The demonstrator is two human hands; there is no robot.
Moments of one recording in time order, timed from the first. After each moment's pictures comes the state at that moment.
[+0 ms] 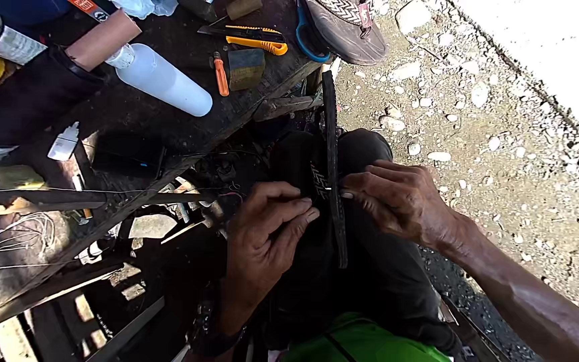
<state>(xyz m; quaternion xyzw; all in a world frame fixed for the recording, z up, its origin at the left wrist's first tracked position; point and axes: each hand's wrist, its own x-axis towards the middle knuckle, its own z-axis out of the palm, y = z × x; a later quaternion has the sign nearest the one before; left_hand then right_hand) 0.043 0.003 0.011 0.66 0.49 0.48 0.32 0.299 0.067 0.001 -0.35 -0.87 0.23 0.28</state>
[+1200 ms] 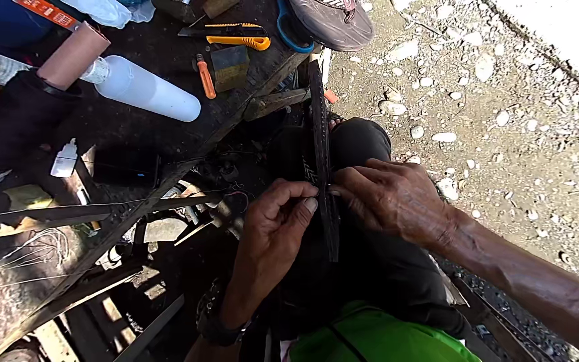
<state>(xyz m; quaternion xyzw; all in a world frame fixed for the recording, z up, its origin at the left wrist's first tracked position) 0.057 0.012 0.025 0.54 0.52 0.40 0.53 0.286 0.054 0.006 -0.39 -0.89 0.13 0.22</state>
